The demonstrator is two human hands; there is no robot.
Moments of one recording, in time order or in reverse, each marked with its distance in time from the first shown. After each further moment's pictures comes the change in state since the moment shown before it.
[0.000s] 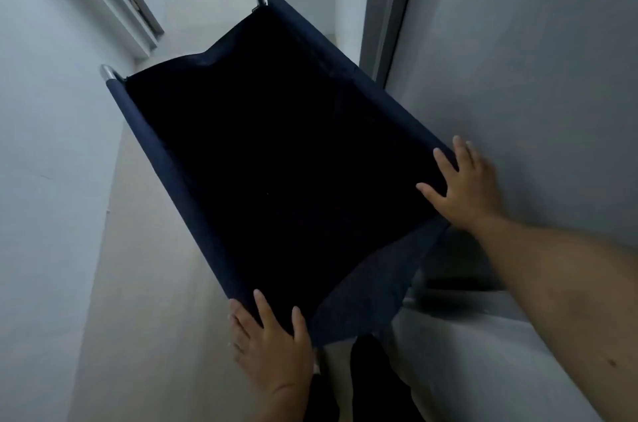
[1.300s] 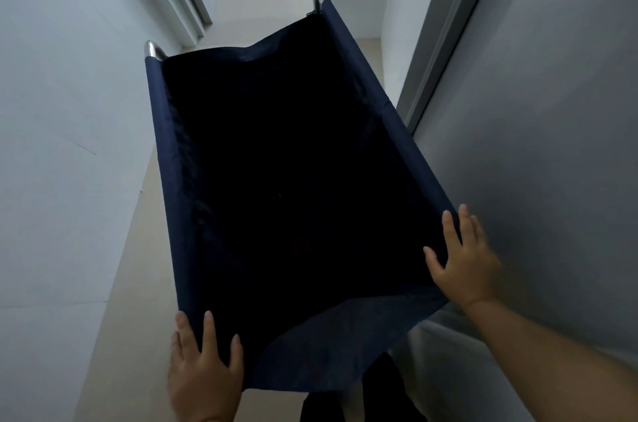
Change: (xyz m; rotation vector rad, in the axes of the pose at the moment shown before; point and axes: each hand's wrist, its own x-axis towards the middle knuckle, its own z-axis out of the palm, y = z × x) left_hand 0.066 -0.139 -0.038 0.196 0.327 0.159; right_hand -0.053 -0.092 0.051 0.099 -0.019 -0.026
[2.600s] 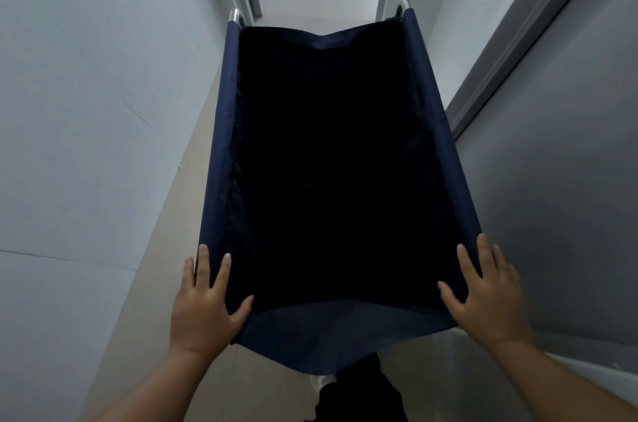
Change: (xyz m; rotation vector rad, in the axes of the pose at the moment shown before) left_hand 0.082 -0.153 -0.020 0.056 -0.163 0.278; right_hand -0.079 -0.107 0.024 -0.173 -0.070 -0.104
